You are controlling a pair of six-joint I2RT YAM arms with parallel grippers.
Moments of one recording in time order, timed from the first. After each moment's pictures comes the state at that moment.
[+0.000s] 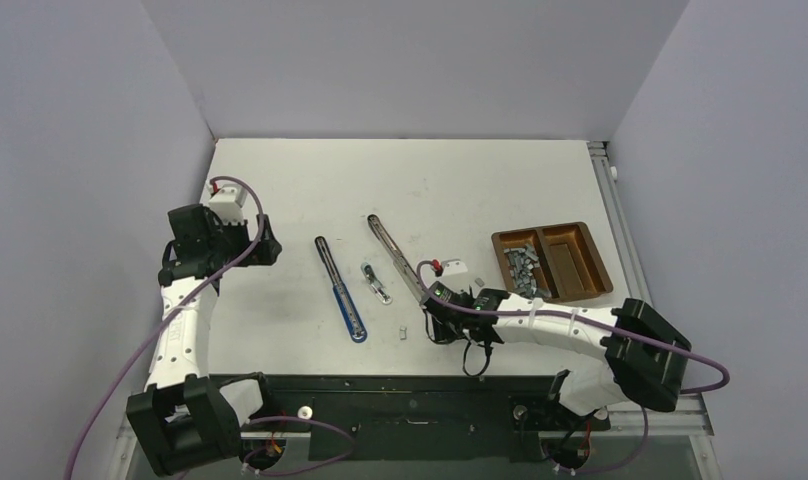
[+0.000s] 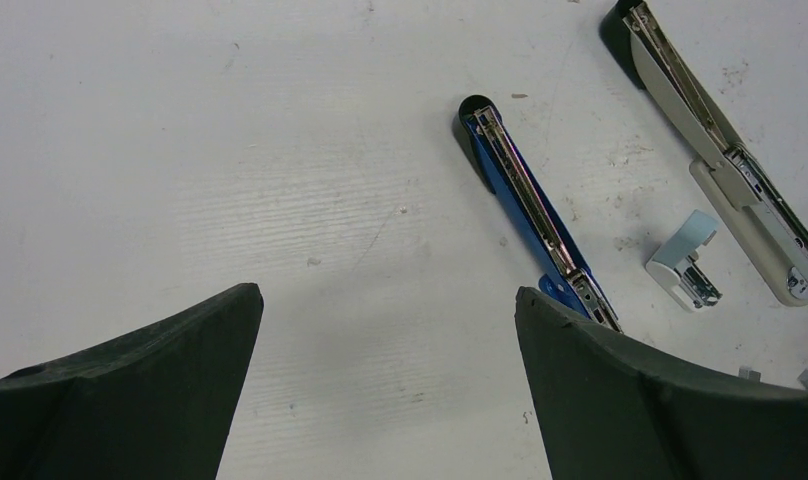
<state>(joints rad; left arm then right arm) 0.25 1.10 0.86 -0.47 0.40 0.09 1.04 1.39 0.77 -0.54 0.36 0.76</state>
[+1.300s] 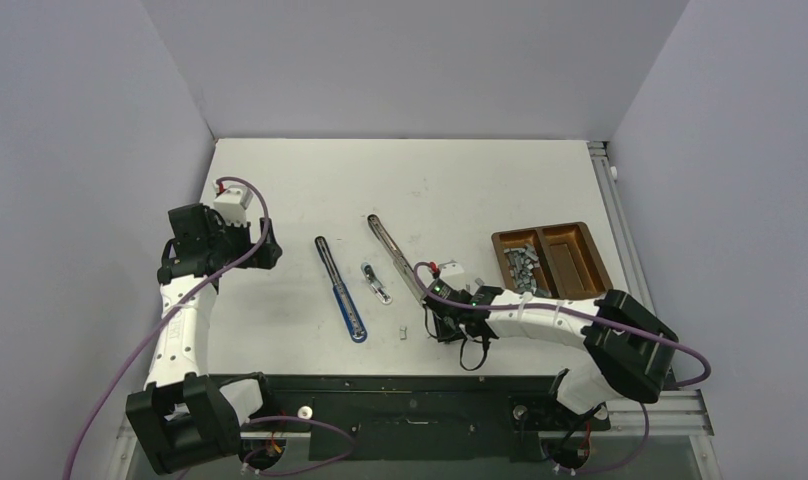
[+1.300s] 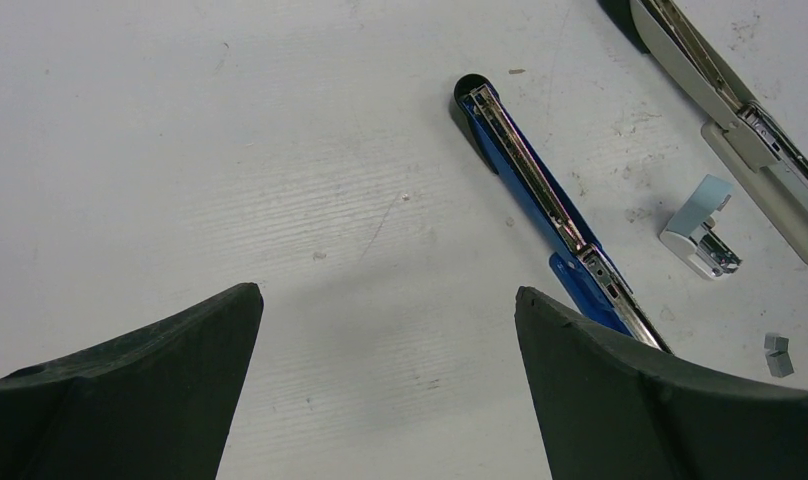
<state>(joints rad) 0.25 1.11 0.88 -0.51 0.43 0.18 0.98 1.48 0.74 -0.46 0.27 0.69</state>
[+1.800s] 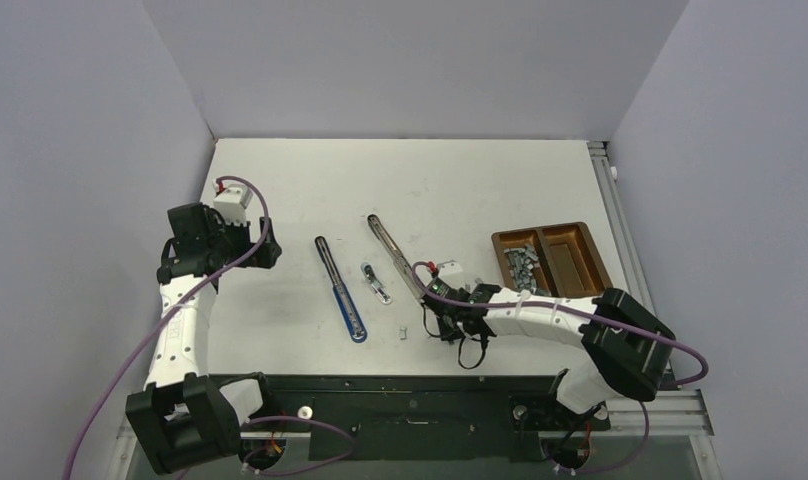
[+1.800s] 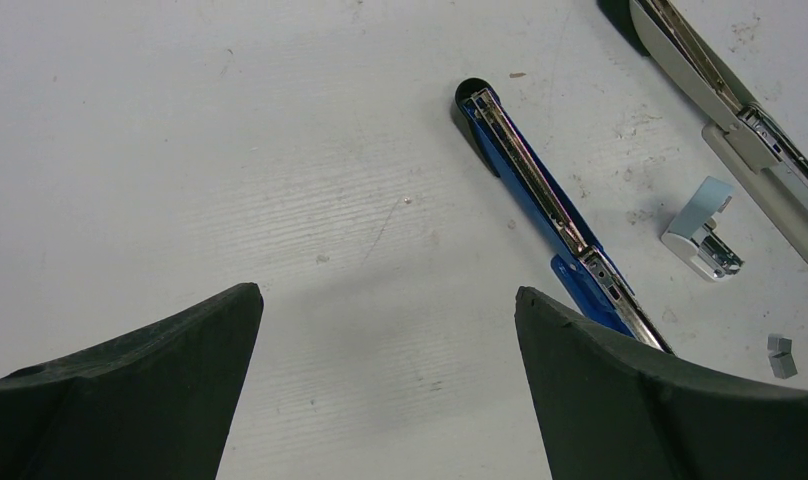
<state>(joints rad) 0.25 1.11 0.88 -0.51 0.43 0.19 0.98 1.49 0.76 -0.49 0.28 0.69</state>
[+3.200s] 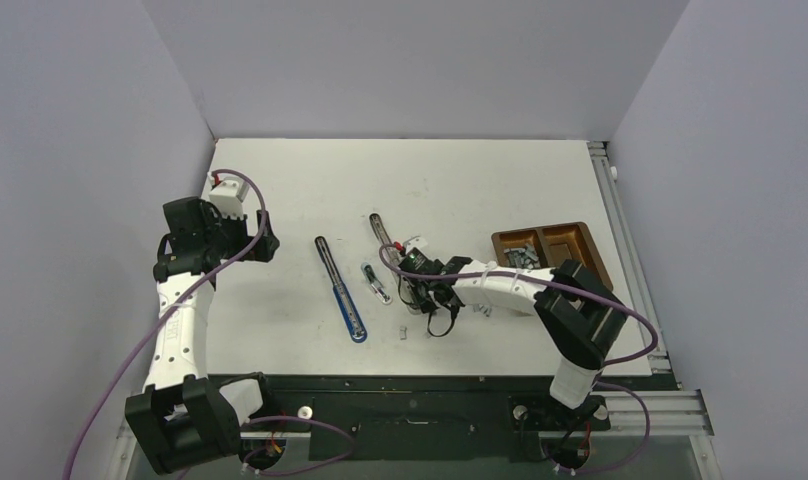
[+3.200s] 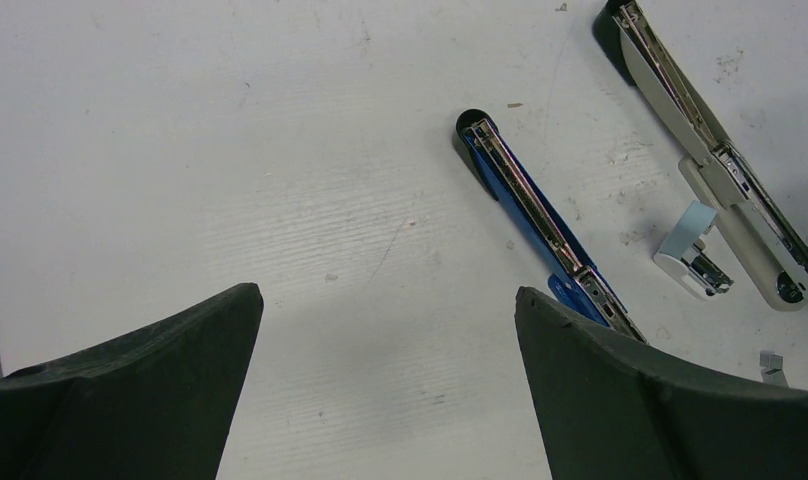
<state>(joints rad) 0.25 1.11 0.93 -0.51 0.43 0.18 0.89 1.75 1.03 -0.44 0.26 0.36</state>
